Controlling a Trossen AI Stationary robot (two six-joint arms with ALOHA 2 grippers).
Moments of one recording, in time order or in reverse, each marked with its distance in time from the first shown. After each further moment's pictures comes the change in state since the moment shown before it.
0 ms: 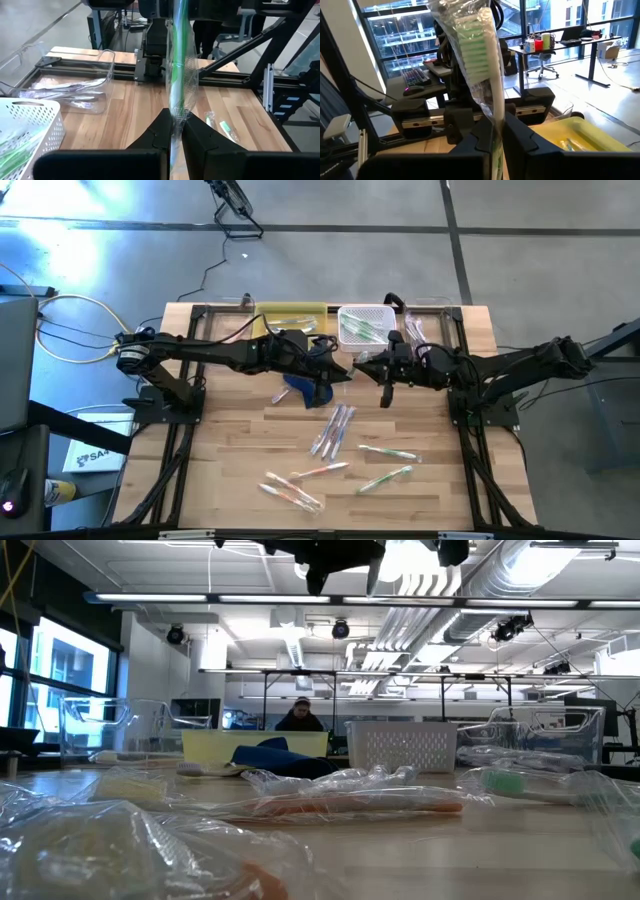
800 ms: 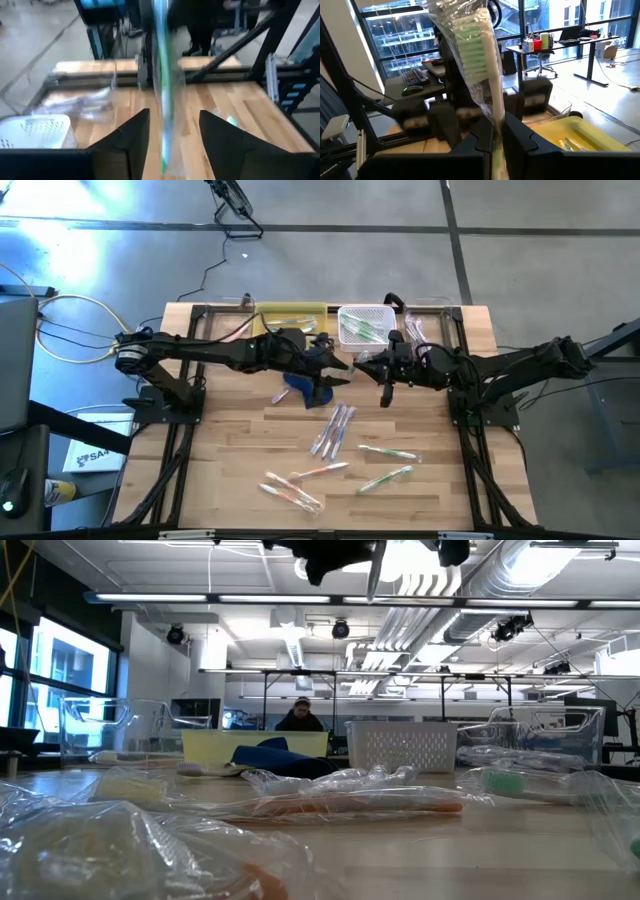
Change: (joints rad) left arm 0.019 -0.022 -0.001 -0.005 0.016 0.128; right arm -0.001 -0.004 0.000 -0.004 0.002 0.004
